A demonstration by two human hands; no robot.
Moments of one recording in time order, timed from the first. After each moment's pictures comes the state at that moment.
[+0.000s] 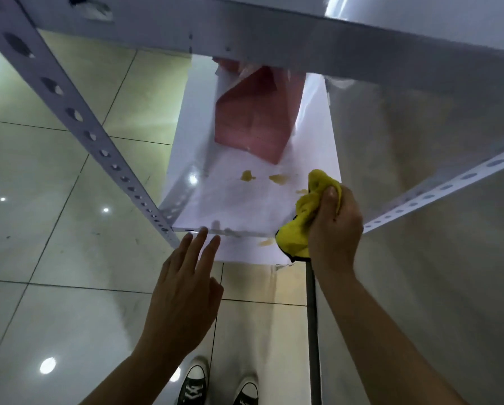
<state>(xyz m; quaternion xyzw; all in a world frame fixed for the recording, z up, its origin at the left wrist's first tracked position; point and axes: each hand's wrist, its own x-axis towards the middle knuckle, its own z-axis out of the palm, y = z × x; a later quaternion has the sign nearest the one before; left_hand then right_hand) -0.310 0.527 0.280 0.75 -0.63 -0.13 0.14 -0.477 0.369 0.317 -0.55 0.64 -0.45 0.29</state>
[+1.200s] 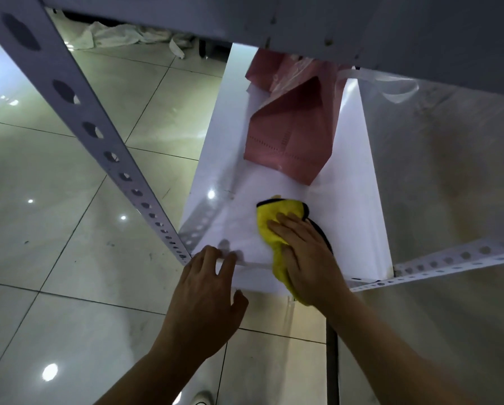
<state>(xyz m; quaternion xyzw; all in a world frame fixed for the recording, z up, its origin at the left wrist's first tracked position) -0.280 0.479 0.255 0.77 -0.61 -0.17 0.10 -0.447 0.337 0.232 -0.89 0.37 -0.17 0.21</state>
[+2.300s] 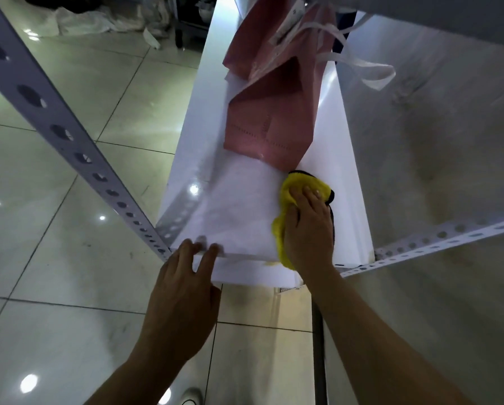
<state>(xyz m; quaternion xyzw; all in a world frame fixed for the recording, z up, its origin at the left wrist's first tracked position) -0.285 0.484 0.235 0.78 -0.59 -0.16 0.13 -0.438 0.315 0.221 -0.75 0.61 -0.20 0.15</state>
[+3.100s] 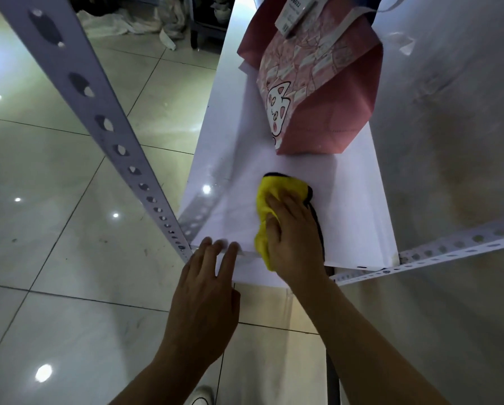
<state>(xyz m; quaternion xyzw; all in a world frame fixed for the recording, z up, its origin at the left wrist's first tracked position) -0.286 0.491 0.230 0.77 -0.60 -0.15 0.15 -0.396 0.348 0.224 -0.82 0.51 -0.18 0.17</state>
